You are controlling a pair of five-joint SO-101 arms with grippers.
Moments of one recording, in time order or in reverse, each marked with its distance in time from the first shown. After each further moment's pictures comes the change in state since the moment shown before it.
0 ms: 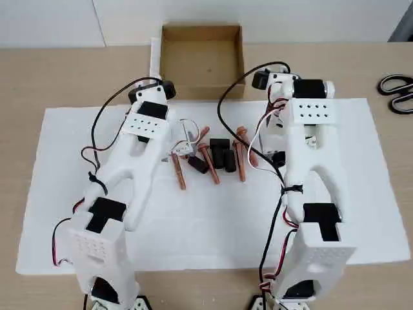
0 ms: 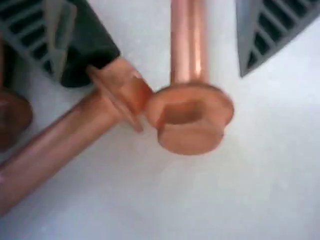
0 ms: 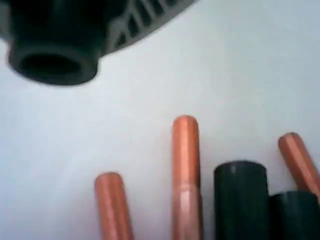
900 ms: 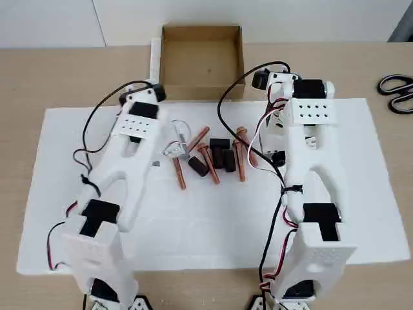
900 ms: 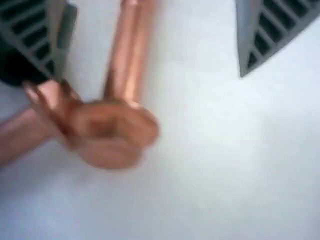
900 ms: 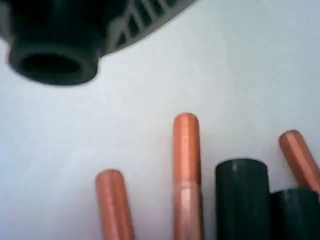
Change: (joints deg) left arm -3.7 -4.5 3.4 1.2 0.3; right arm 0.0 0.0 0.0 -0.2 0.0
